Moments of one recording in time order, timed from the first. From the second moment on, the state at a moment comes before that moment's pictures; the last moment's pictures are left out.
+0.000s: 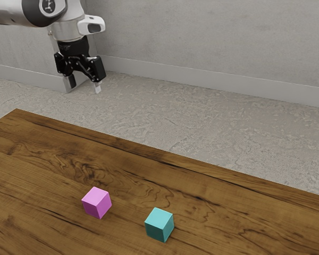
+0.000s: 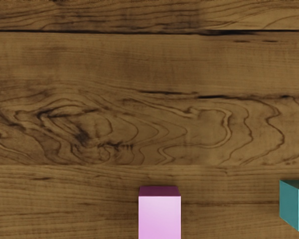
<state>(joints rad) 0.00 0.00 0.00 -1.57 0.00 1.56 0.00</state>
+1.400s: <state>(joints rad) -0.19 -0.20 -0.30 -2.38 -0.10 2.12 -0.09</state>
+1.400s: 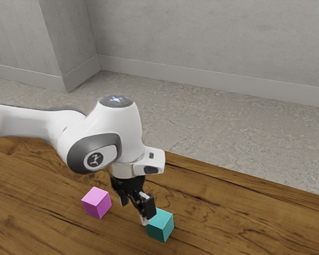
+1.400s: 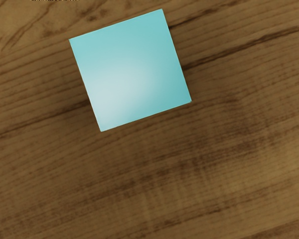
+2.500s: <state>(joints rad) -0.15 0.15 -0.30 -2.29 -0.03 2.41 -0.36</state>
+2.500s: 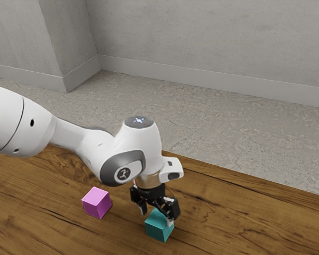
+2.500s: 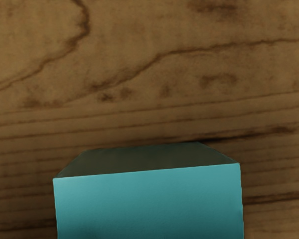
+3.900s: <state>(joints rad) -0.12 0.21 -0.30 -2.25 0.01 2.41 -0.43</state>
